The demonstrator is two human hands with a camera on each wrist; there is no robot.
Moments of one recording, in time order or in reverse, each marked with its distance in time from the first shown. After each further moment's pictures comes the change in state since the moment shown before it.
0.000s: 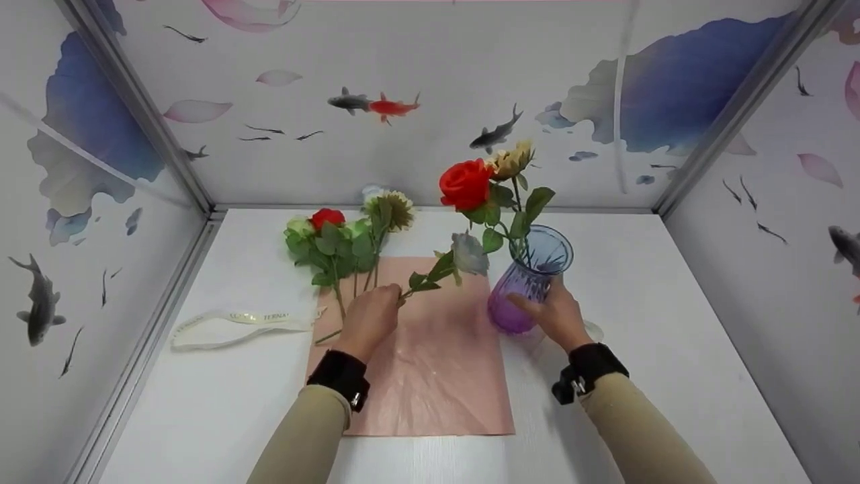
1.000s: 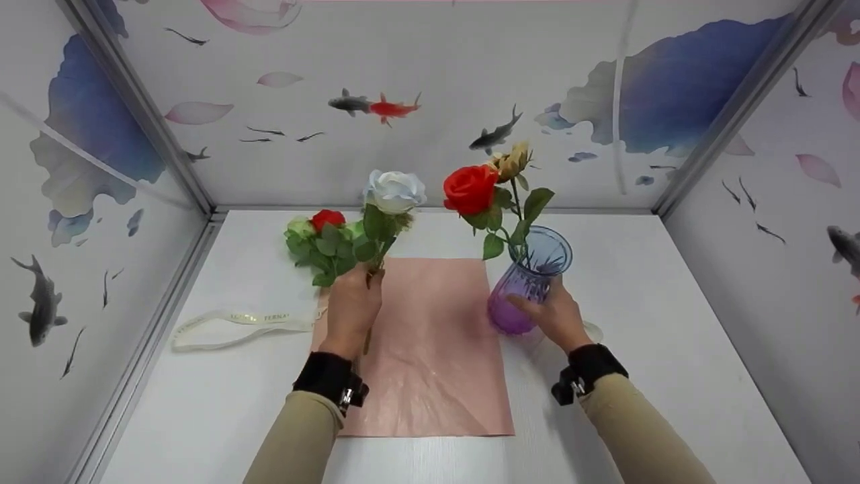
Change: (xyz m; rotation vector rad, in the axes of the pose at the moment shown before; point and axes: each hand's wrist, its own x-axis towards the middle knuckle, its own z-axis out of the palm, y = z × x) left_hand 0.005 -0.005 -0.029 -0.342 0.362 -0.198; right_hand -0.001 0.000 0.001 0.008 -0.001 0.013
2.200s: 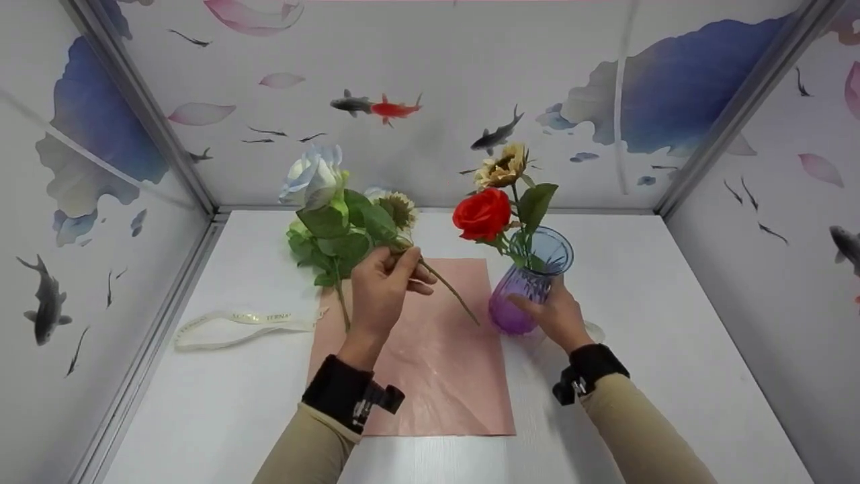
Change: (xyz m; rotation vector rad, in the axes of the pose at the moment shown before) left_hand -0.001 0.090 -0.033 -0.964 -0.080 -0.087; right_hand 0.000 -0.001 -0.001 -0.006 -0.010 0.004
